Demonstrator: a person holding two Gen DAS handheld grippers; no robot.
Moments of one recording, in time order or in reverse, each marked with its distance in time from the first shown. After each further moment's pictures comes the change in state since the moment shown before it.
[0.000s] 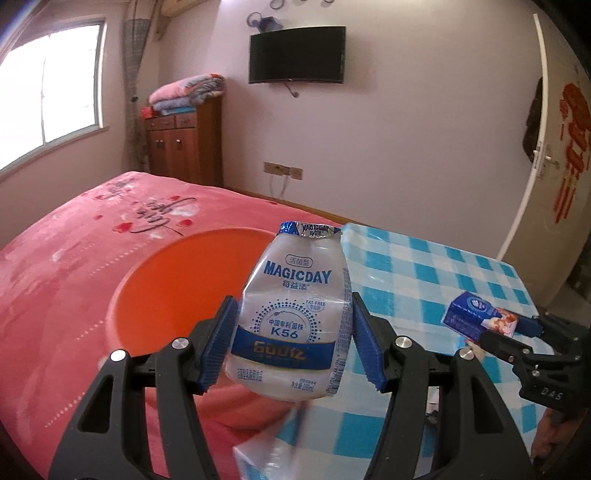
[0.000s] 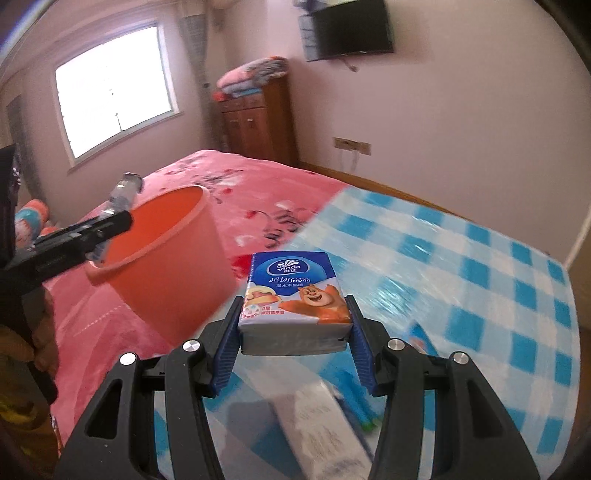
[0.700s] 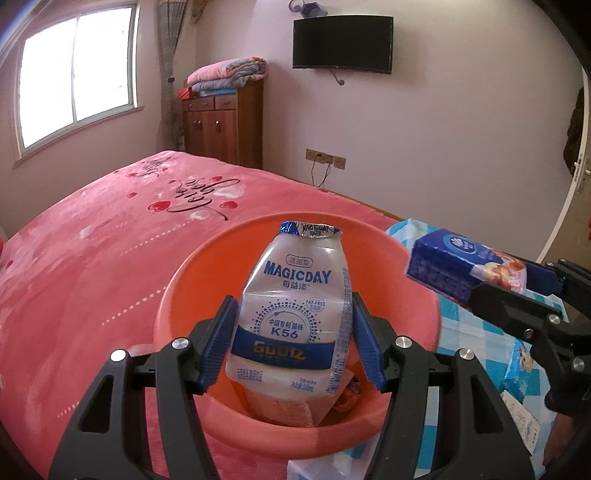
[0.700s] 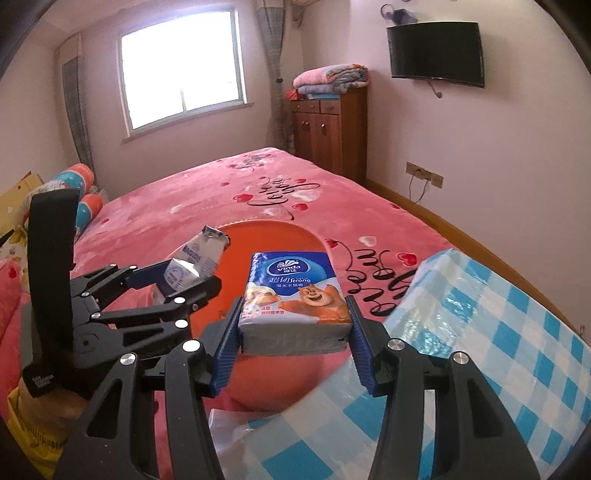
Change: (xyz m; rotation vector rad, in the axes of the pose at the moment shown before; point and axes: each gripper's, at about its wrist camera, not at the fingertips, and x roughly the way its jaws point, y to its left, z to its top) left arm 0.039 0.063 -0.002 -0.075 0.059 0.123; right arm 0.063 0.108 0.073 -0.190 -0.008 0.168
